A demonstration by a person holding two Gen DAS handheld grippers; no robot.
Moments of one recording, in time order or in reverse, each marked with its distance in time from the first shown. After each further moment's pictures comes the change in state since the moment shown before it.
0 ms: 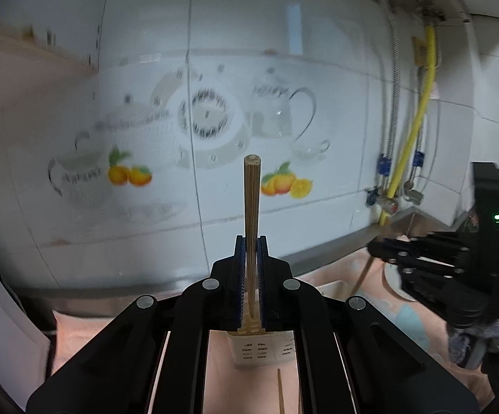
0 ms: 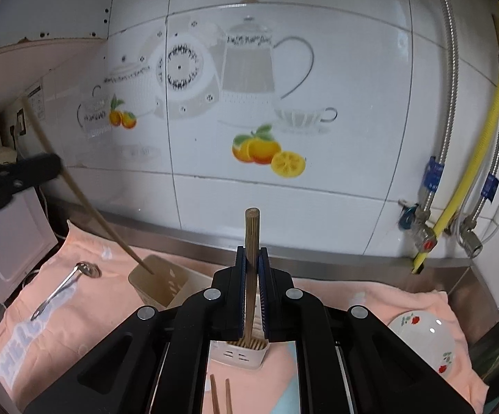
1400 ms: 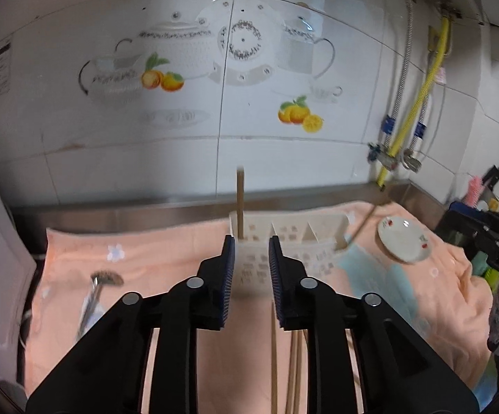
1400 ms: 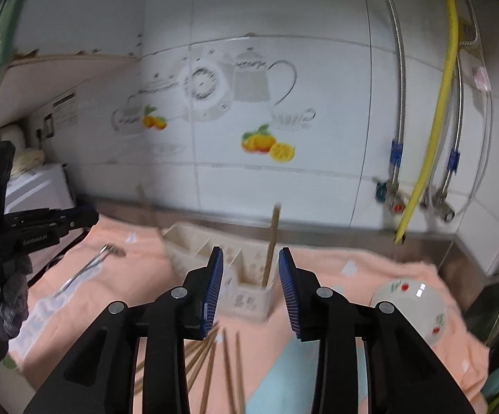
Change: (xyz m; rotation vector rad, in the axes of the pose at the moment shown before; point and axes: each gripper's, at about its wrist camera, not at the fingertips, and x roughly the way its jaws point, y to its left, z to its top) left arm -0.042 0.028 -0.083 -0.125 0.137 -0.033; right arm -0.105 -0.001 -0.070 0.021 -0.058 0.047
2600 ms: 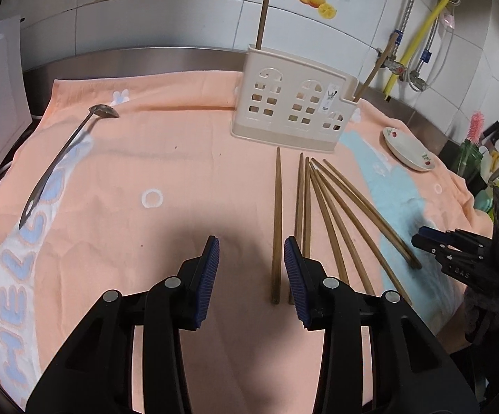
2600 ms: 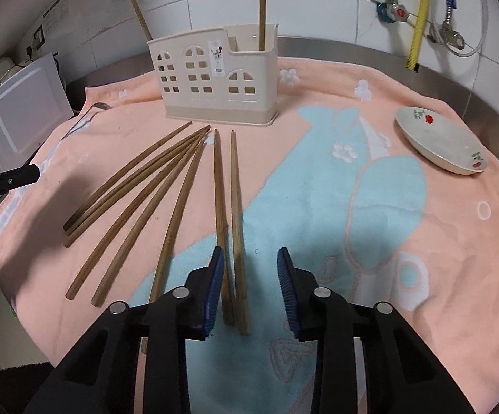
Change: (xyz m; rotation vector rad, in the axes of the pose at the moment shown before) left arm -0.002 0.011 -0.180 -0.116 0.236 -0.002; right arm 0.038 -0.007 -0.206 0.043 0.376 0.021
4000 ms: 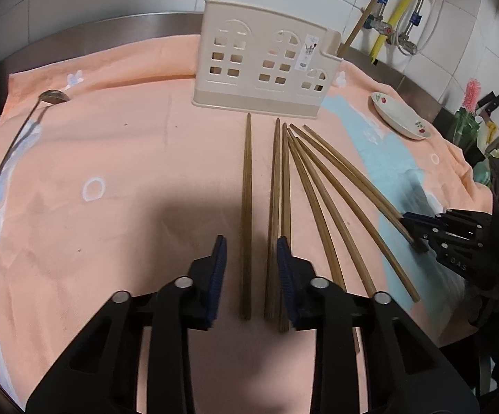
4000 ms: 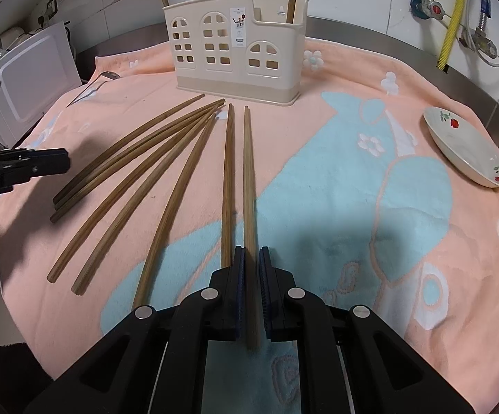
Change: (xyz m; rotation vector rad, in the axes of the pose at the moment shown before) left arm 0.059 -0.027 0.000 0.071 0.116 -0.064; right arm 0.027 0.006 -0.001 -0.093 0.072 0.020
